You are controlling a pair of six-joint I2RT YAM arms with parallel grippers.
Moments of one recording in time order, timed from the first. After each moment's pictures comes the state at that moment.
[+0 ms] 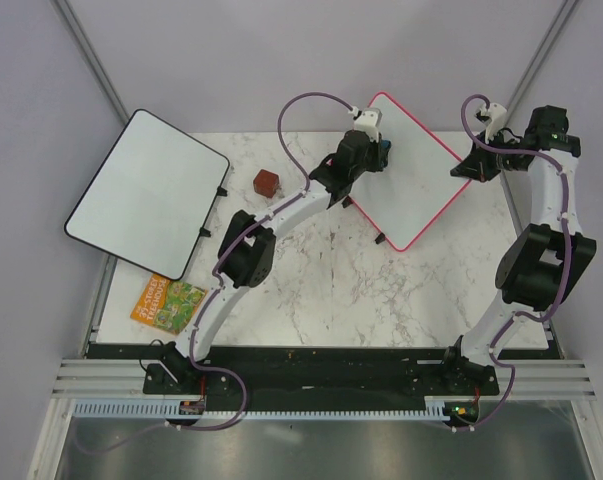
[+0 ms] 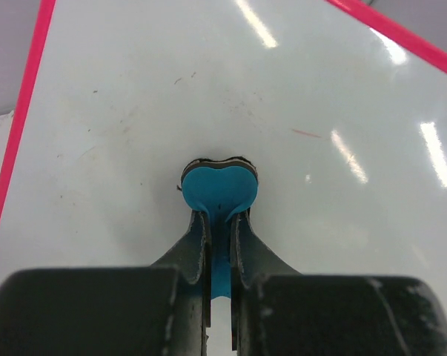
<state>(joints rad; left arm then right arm) -0.74 2.55 2.33 0.03 -0.11 -0.30 -0.34 1.86 1.80 -0.98 -0.85 -0.74</state>
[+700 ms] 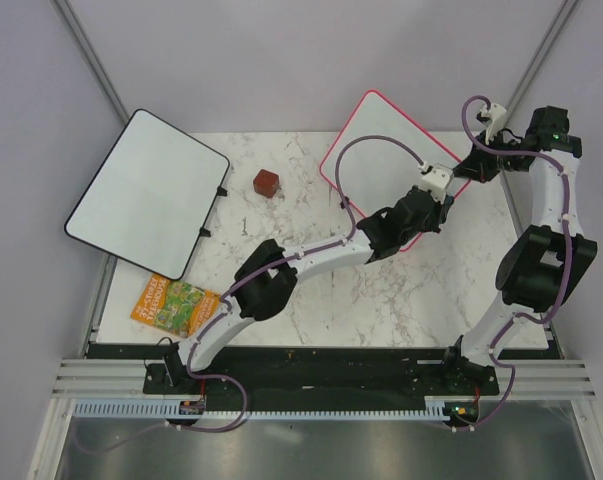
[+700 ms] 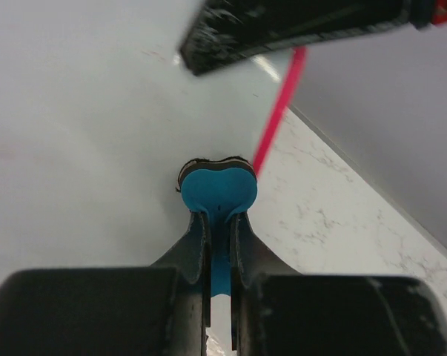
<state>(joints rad) -1.07 2.44 2.13 0.13 -0.27 -0.27 -0.34 1.85 1.79 -0.99 -0.88 -0.77</state>
